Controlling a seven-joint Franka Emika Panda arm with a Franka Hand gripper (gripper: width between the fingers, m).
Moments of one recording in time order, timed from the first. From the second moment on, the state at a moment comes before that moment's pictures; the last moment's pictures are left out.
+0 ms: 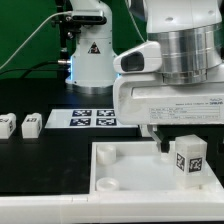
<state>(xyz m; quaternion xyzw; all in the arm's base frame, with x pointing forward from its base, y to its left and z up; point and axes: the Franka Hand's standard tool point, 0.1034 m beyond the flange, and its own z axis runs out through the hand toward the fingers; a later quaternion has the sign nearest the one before) 0.625 0.122 0.074 -0.98 0.17 -0.02 0.08</state>
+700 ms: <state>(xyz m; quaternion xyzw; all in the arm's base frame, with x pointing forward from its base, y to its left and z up) 0.635 0.121 0.069 -0.99 -0.15 -0.04 0.03</state>
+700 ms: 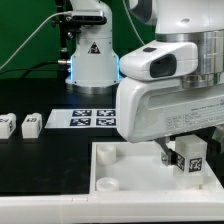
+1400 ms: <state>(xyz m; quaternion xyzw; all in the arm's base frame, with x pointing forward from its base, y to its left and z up) 0.636 0.117 0.067 -0.98 0.21 -0.03 0.05</state>
